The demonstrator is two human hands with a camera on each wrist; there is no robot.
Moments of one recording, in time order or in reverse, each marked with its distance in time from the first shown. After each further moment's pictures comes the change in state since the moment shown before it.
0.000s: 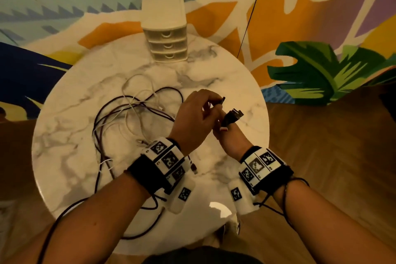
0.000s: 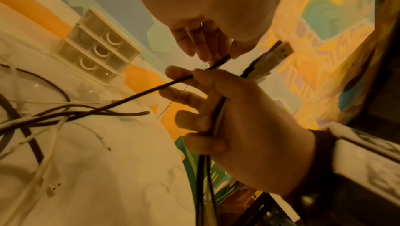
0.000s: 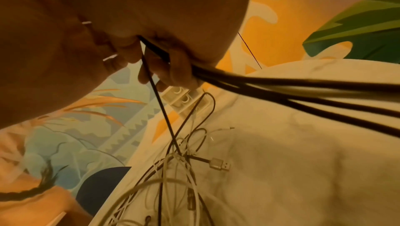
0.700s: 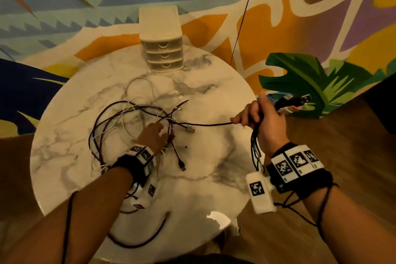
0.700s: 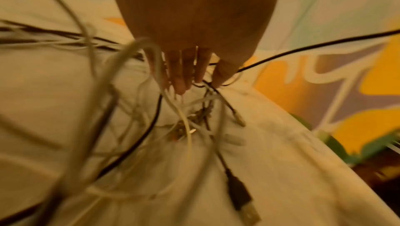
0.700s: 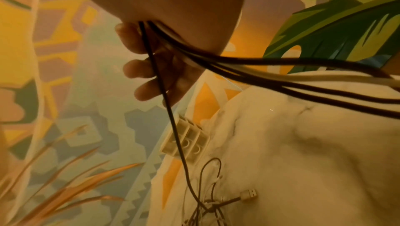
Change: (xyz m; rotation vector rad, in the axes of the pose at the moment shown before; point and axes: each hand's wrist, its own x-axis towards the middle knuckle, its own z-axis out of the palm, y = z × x) left_hand -0.024 -0.140 -0.034 0.399 -0.300 -0.566; right_hand -0.017 -0.031 -0.042 0.519 0.352 -0.096
